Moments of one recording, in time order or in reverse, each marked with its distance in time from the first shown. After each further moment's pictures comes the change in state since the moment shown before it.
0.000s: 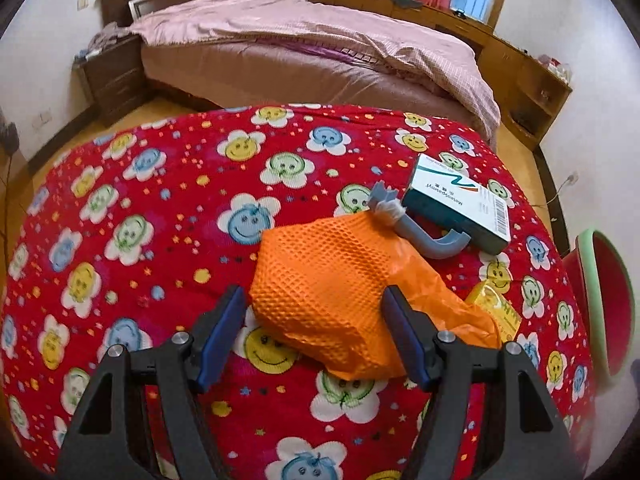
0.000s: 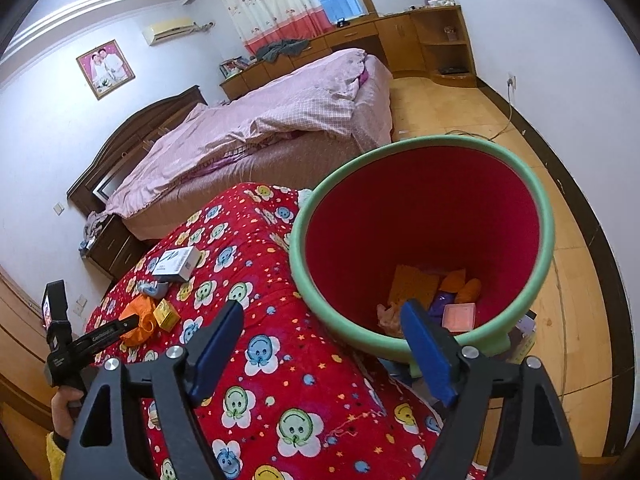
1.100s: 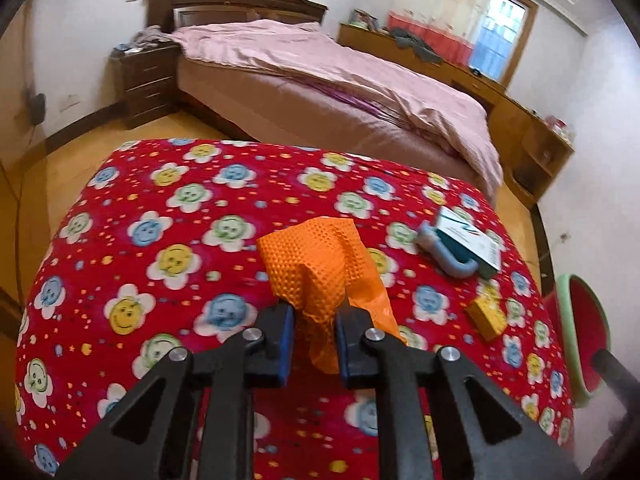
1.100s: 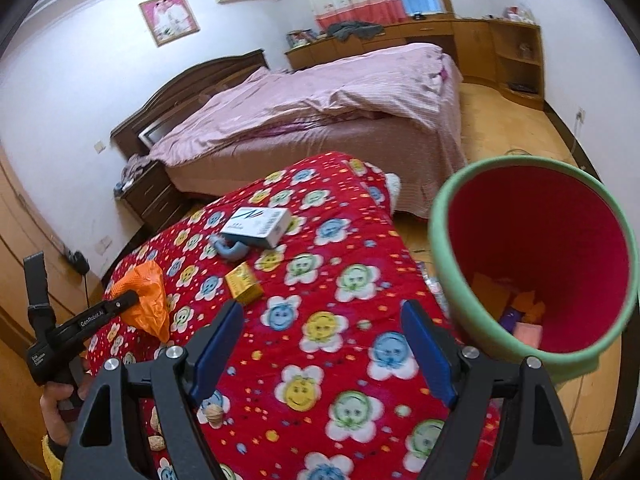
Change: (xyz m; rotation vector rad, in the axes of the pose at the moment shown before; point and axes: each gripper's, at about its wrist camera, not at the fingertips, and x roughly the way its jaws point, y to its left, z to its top) left arm -0.065 0.065 -0.024 -0.144 -0.163 -0.009; right arm 0.029 0.103 -0.013 -0.218 0.077 0.122
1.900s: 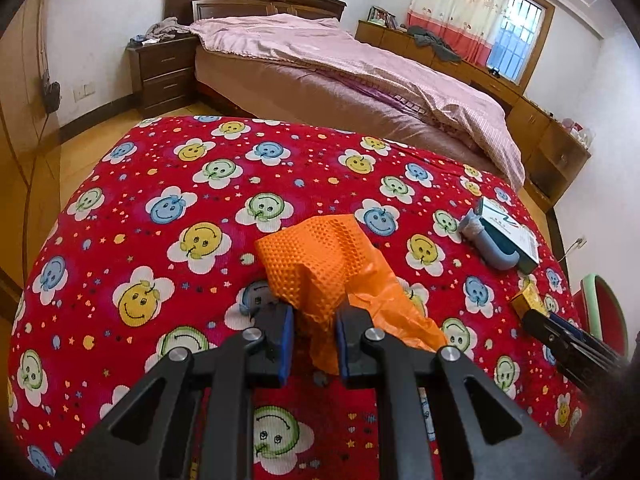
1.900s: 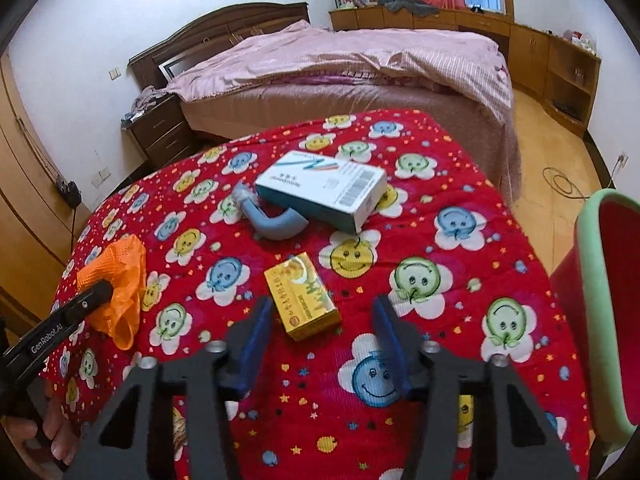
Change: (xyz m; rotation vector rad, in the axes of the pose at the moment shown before) left arm 0.020 0.020 -0.014 -0.020 0.014 0.047; right arm 0.121 0.073 0.005 -0.190 0.138 -0.012
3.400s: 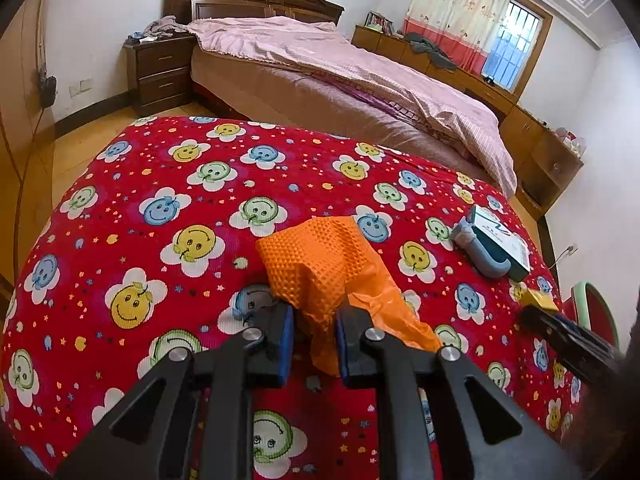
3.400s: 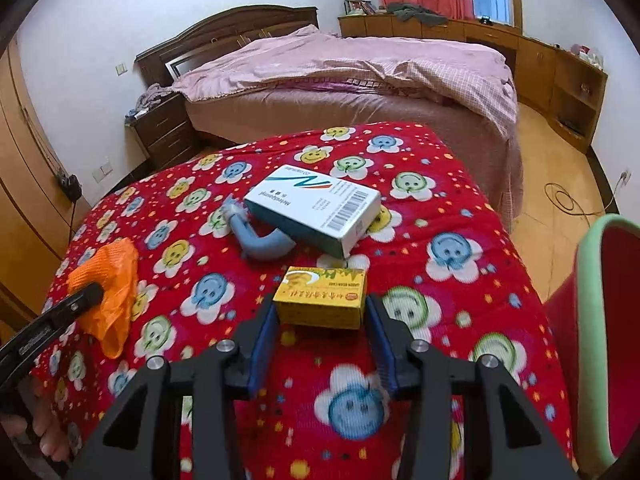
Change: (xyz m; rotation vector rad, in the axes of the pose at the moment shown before) left arm 0.000 0.003 0.001 -0.027 -0.019 -0.044; right arm -0.001 -0.008 0.008 -0.040 -0.021 0.006
